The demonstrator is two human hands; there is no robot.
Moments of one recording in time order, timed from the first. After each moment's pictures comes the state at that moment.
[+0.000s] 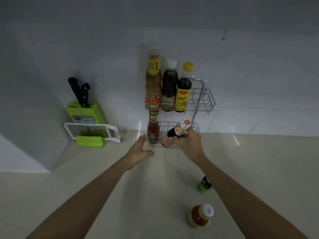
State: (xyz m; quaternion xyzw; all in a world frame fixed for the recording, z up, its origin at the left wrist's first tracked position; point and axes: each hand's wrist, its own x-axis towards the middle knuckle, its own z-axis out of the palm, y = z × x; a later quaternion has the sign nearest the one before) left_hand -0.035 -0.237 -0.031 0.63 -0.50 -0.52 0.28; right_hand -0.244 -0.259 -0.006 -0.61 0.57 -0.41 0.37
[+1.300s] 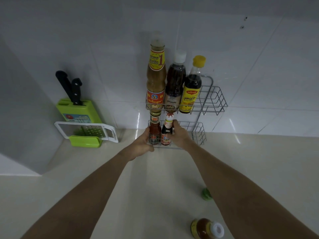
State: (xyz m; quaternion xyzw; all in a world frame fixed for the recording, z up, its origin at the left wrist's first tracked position) left_hand -0.031 -0.302 -0.044 0.58 -0.54 -0.57 0.21; right_hand -0.205 -0.353 -0.051 -0.66 0.61 -0.21 0.39
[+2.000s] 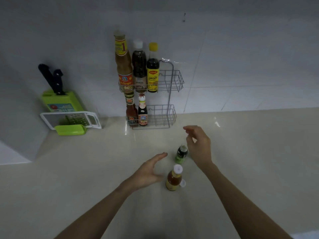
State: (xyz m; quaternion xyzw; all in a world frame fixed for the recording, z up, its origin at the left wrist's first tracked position) left_hand -0.130 -0.110 -0.067 0.48 -0.65 -0.56 0.17; right_hand -0.340 -0.145 -0.020 -0.63 0.59 -0.48 0.16
